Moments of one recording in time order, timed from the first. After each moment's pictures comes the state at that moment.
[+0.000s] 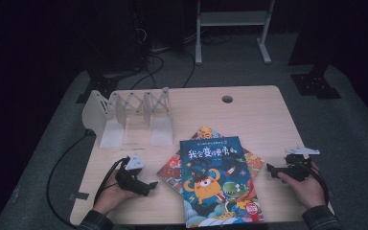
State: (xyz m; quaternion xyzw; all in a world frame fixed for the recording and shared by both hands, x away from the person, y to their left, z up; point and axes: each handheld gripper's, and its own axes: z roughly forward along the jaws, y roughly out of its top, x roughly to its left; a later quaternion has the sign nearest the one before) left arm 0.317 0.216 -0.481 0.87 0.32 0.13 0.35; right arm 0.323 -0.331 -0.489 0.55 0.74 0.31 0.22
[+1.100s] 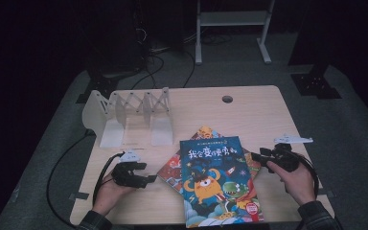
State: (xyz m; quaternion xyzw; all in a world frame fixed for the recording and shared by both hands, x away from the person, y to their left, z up) left arm 0.317 0.220 -0.455 0.85 0.34 0.08 0.38; right arm 0.327 -0.278 -0.433 0.50 0.75 0.43 0.12
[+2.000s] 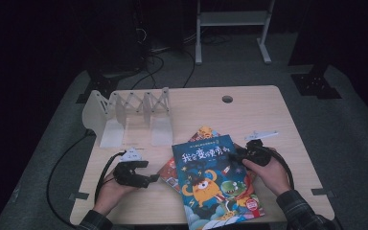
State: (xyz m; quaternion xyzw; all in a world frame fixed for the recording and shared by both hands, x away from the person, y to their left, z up) left arm 0.318 0.213 -0.450 0.85 0.33 0.08 0.40; right arm 0.357 -0.215 -0.445 0.44 0.80 0.39 0.09
